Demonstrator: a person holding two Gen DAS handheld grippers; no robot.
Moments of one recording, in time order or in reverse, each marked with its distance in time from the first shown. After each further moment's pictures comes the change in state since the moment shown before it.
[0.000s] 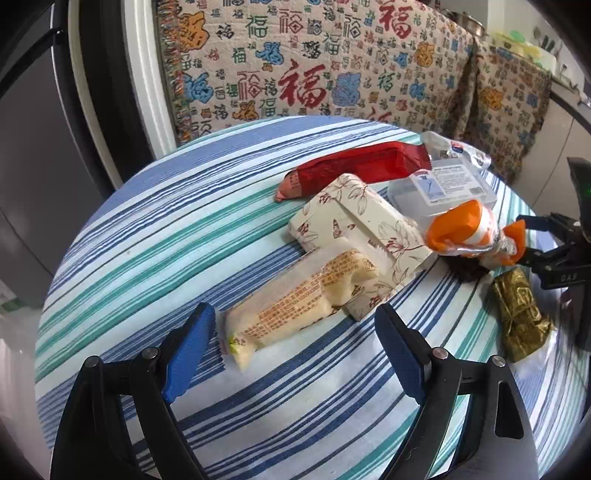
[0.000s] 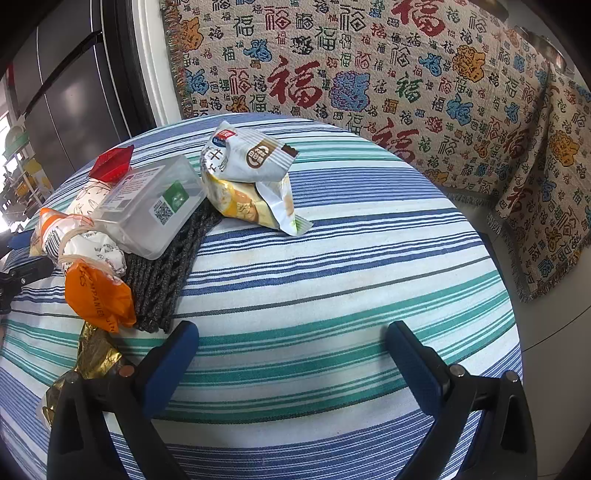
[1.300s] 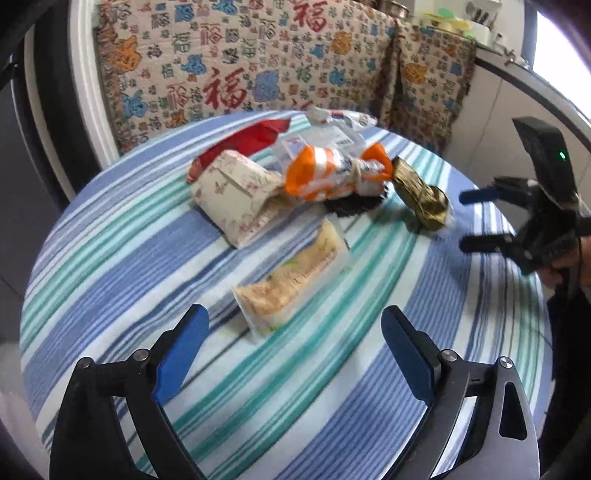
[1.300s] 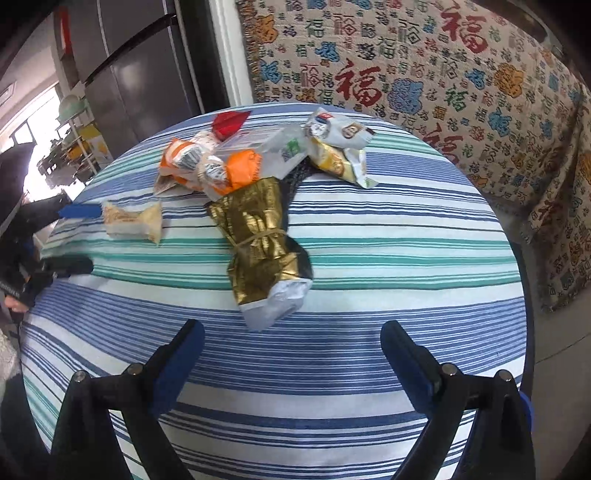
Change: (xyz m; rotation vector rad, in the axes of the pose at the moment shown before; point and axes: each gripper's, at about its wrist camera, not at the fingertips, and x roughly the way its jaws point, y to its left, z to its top) left arm -0.053 -0.064 -0.049 0.150 -0.016 -0.133; right arm -0.066 0.024 -0.054 -0.170 0.031 0.177
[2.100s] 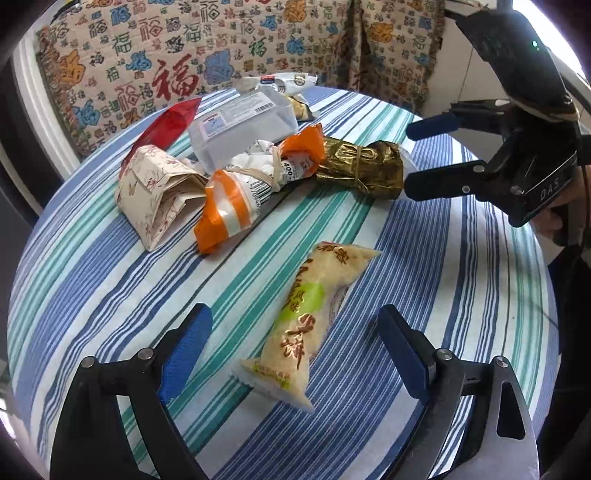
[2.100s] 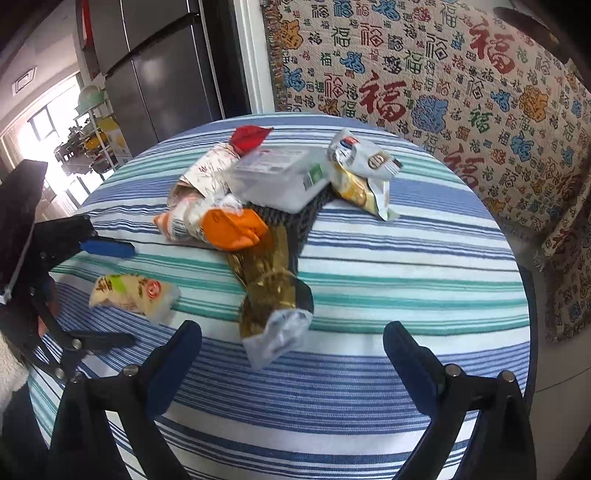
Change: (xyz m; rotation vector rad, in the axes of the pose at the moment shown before) left arm 0.030 -0.054 -0.002 0.132 0.120 -0.047; right arm -0.007 -0.001 0.025 -0.053 -0.029 0.059
